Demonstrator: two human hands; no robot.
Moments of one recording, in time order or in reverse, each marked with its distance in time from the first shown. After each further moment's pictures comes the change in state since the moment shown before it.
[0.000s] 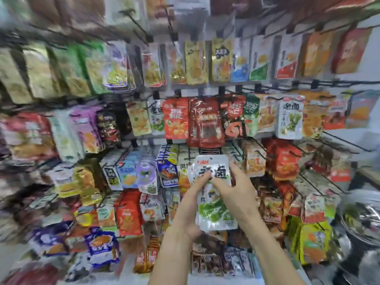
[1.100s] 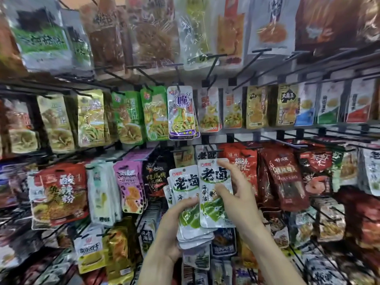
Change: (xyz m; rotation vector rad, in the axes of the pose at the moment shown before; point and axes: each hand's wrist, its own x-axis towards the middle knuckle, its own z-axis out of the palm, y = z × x) left_hand 0.045 0.224 -0.168 0.181 0.024 0.222; right_hand 0.138 -0.092 0.198 0.134 0.018 -0.310
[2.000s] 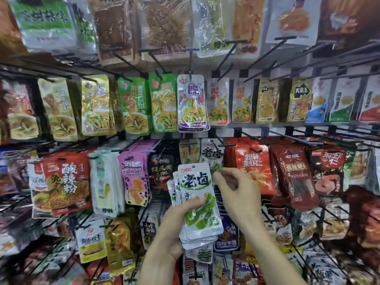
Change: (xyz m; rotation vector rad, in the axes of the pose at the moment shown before) left_hand -0.002 -0.002 -0.015 0.028 0.091 -0.013; right_hand 0.007 0.004 0.023 -0.294 0.142 0.034
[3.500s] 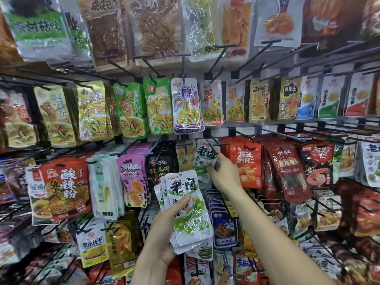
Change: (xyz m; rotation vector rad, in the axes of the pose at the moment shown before) left_hand -0.022 0.007 -0.010 -0.066 0.042 -0.012; right_hand 0.064 0.006 0.025 -0.240 -0.159 0.089
